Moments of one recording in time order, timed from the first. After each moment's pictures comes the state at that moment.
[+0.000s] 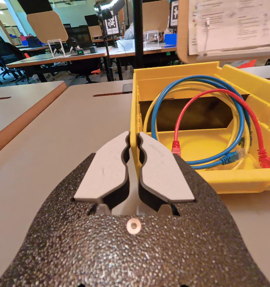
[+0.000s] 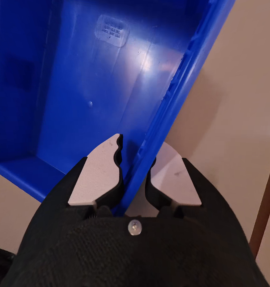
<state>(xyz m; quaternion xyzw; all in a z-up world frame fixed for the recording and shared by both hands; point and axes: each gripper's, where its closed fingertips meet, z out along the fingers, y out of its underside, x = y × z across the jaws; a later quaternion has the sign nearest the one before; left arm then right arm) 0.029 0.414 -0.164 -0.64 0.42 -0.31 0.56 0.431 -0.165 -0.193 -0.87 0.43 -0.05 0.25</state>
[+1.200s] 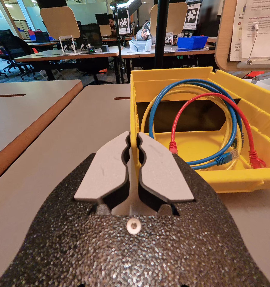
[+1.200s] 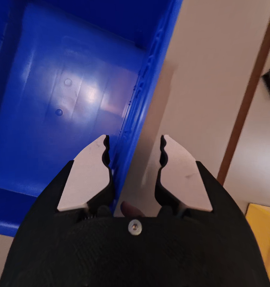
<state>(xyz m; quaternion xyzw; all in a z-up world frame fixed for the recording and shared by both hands) 0.034 0.501 -0.162 -0.66 0.40 -0.31 0.56 0.528 -0.155 -0.206 -0.90 0.36 -0.14 0.21</state>
